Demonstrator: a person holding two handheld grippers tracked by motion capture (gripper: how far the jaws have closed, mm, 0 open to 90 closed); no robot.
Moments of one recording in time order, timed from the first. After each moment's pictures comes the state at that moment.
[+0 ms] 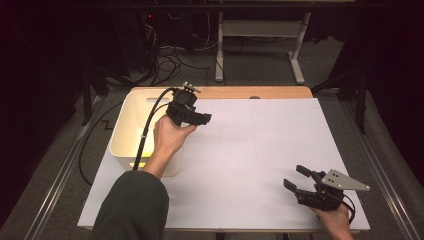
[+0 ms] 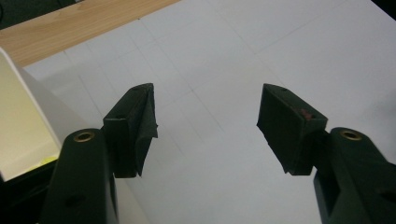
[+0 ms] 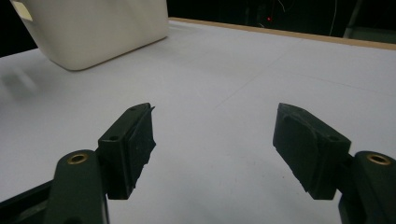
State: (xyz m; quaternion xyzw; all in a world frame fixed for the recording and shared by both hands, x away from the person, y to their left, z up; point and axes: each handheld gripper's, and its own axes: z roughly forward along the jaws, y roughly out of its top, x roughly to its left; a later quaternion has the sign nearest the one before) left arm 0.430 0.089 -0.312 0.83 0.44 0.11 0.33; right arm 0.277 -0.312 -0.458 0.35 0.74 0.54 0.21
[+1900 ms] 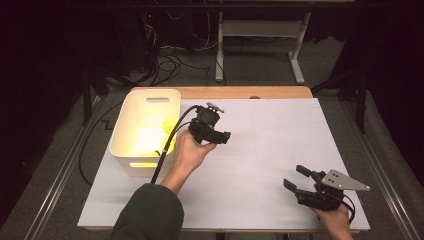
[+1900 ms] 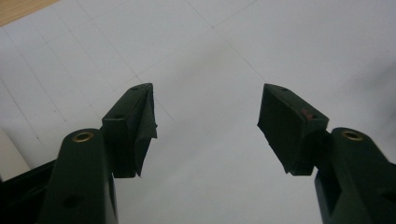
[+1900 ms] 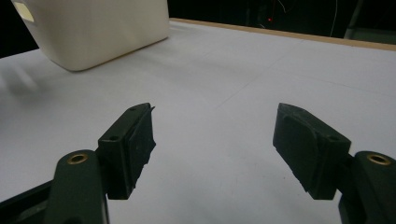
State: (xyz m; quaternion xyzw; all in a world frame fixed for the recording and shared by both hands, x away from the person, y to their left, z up) left arm 0.407 0.037 -0.348 0.85 0.41 0.10 0.32; right arm 0.277 -0.311 -0.457 0.35 0.74 0.54 0.21
